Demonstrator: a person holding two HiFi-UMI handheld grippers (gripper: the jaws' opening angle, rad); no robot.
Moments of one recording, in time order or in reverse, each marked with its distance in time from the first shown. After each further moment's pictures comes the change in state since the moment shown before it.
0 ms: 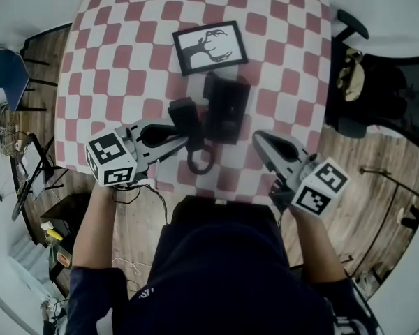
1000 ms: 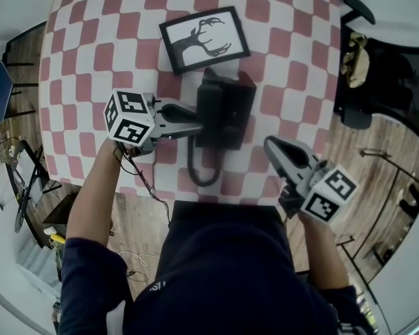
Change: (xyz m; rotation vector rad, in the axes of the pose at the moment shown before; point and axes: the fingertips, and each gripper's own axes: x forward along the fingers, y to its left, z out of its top) left arm 0.074 0.066 -0.048 -0.153 0.218 -0.373; right arm 0.008 -0.050 -0.029 0.091 0.084 -0.125
